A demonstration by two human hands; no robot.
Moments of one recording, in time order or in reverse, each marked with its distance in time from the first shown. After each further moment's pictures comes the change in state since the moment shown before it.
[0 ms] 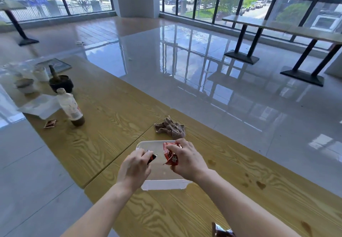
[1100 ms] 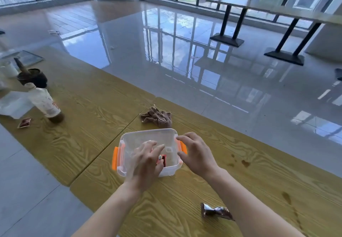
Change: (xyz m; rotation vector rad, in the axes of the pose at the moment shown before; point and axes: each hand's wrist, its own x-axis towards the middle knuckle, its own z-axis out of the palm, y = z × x) left_hand -0.002 0.068 0.011 -0.170 0.079 0.142; right_hand -0.046 0.047 -0.007 0.147 0.223 0.079
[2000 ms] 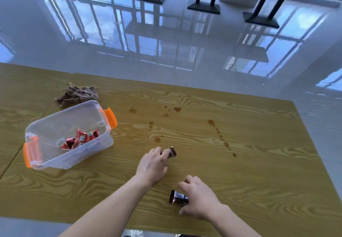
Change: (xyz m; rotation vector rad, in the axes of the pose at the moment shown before) left_hand -0.077 0.160 0.149 0.053 -0.672 0.343; right_hand -0.305 0.065 0.012 -0.128 -0.571 0.566
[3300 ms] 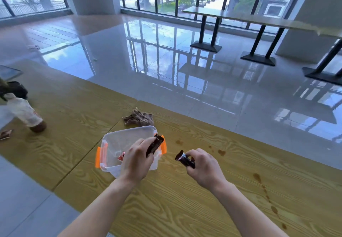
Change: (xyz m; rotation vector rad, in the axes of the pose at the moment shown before) left_hand -0.076 -0.102 -0.150 -0.280 0.755 -0.327; right_hand 0.082 -0.108 -0.157 0.173 0.551 -0.313
